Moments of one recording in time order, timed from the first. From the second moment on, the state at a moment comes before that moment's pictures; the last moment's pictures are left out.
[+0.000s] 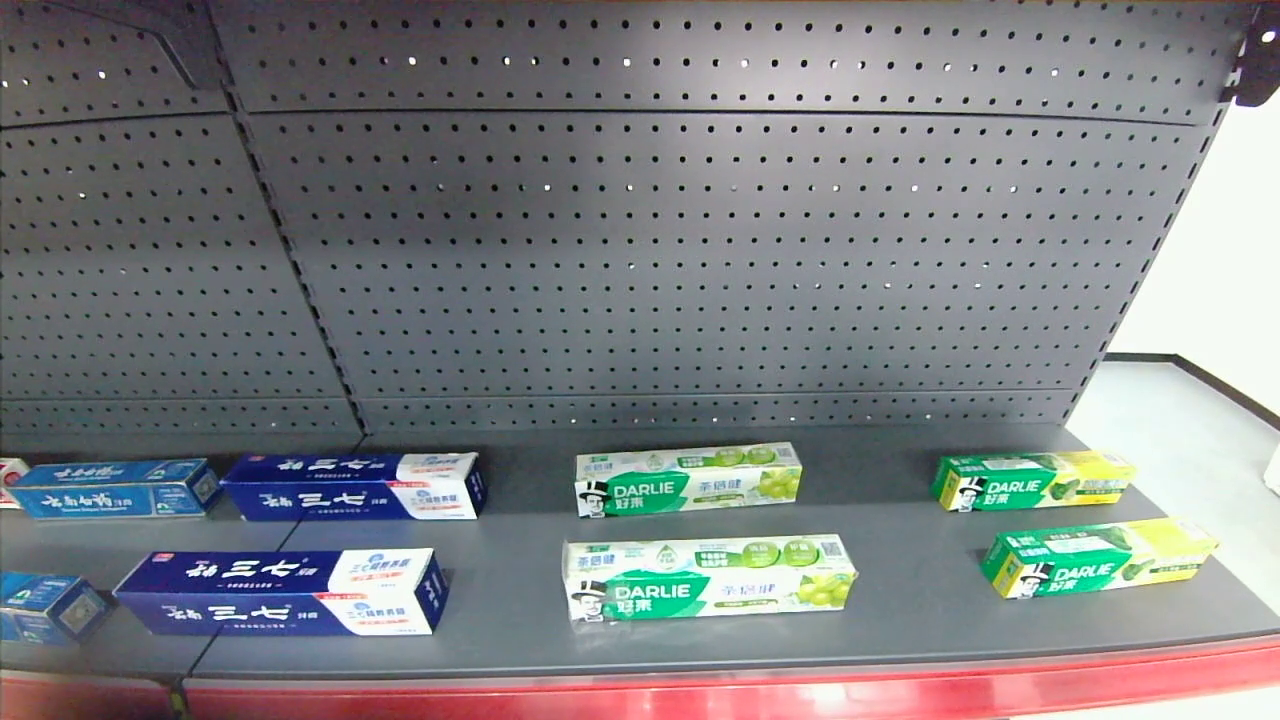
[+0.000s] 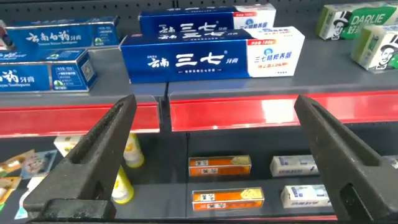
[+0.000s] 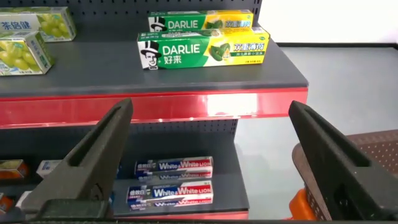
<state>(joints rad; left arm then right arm) 0.00 0.01 0.00 0.00 0.00 0.00 0.00 0.00 0.00 0.00 -0.04 0.00</state>
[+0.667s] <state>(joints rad) 0.00 0.01 0.00 0.00 0.00 -0.01 0.00 0.00 0.00 0.00 -0.04 0.00</state>
